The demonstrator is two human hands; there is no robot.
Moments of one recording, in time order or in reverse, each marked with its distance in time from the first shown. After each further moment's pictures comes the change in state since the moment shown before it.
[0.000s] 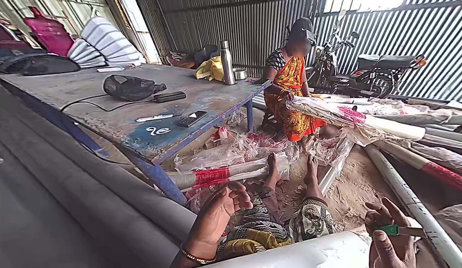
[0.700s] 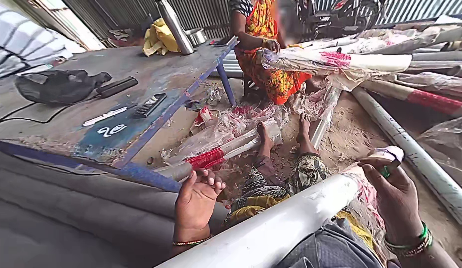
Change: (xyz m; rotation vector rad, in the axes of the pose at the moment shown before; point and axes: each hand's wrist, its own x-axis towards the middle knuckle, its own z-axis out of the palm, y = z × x) left_hand -0.010 -0.006 -0.014 0.044 0.303 -0.081; right_hand -0.014 0.000 -0.034 -0.195 0.107 0.227
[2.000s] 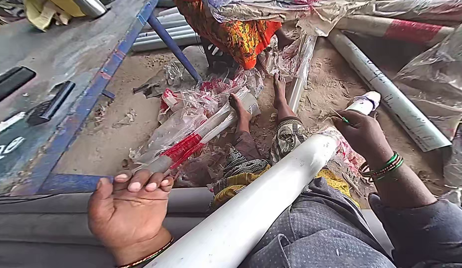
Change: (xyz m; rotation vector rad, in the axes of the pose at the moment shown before) left_hand 0.003 0.008 0.008 0.063 -0.037 0.059; right_hand 0.028 0.040 -0.055 -0.682 -0.211 0.223
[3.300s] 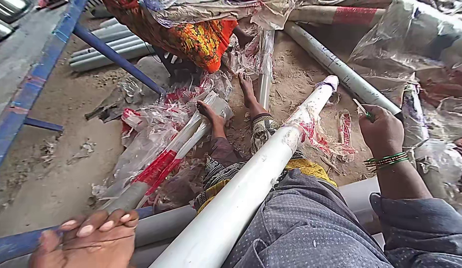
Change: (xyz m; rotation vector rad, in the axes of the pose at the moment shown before) left_hand 0.003 -0.011 -0.018 0.037 0.079 -0.078; right_hand -0.060 0.090 -0.058 -0.280 0.283 0.508
